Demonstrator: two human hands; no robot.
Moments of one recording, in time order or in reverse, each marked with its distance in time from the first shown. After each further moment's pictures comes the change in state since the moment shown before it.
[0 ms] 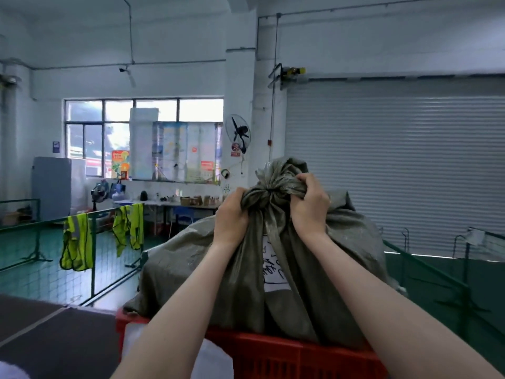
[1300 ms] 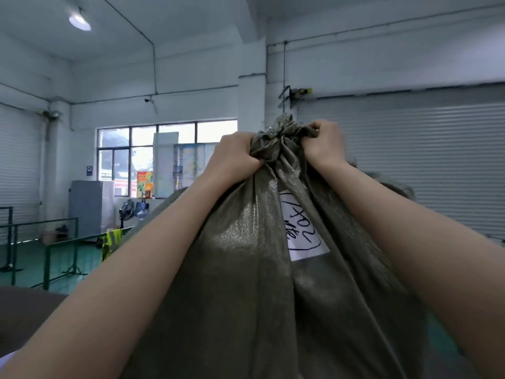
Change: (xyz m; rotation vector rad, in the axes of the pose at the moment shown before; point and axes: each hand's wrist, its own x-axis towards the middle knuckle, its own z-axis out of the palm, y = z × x) left_hand 0.018 0.255 -0.206 0.255 -0.232 0.065; right_hand 0.077 -0.197 -0.176 -0.086 -0.186 0.174
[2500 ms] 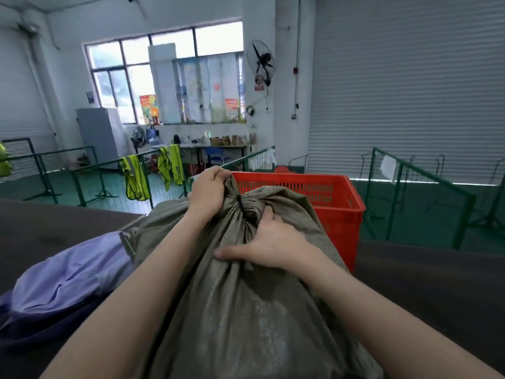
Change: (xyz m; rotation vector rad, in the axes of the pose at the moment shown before) left_hand -0.168 -0.122 0.091 -0.200 -0.073 -0.639; right_hand -0.262 0.035 0.058 -0.244 -1.064 0.278
